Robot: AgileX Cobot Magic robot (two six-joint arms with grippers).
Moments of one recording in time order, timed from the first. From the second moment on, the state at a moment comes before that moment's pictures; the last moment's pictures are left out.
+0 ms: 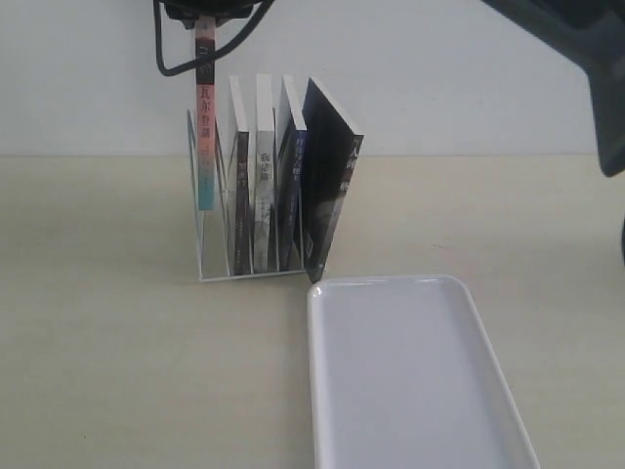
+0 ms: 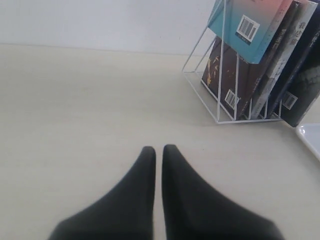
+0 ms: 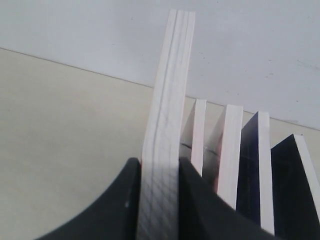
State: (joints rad) left arm -0.08 0.00 0.00 -0.12 0.34 0.00; right arm 0.87 2.15 -2.39 -0.41 1.01 0.59
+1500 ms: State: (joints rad) left arm -0.08 0.00 0.00 -0.12 0.34 0.00; right arm 0.87 2.36 -2.39 -0.48 0.91 0.64
